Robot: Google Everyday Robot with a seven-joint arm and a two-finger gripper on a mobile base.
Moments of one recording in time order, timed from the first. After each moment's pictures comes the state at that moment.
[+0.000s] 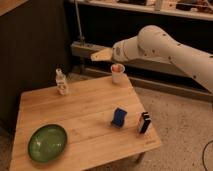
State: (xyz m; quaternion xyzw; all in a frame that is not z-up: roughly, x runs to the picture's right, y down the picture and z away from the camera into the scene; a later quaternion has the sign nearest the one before) arm 0.001 -0.158 0.658 0.28 -0.21 -0.73 0.59
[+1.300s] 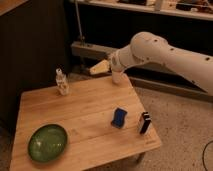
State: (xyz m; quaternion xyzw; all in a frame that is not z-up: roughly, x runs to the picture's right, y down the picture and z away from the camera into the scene) arm -0.012 -0.090 0.655 0.19 -0.24 -0.77 0.55
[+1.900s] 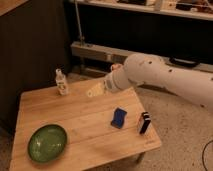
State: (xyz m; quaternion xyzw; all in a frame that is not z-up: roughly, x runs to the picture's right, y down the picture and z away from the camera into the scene) arm -0.028 0.009 0.614 0.18 -0.26 -0.79 0.52
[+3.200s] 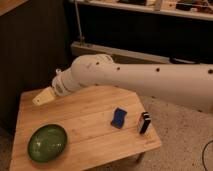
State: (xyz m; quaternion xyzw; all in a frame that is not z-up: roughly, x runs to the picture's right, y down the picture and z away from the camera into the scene) arm -0.221 -0.002 0.568 0.29 -0.30 -0.81 0.40
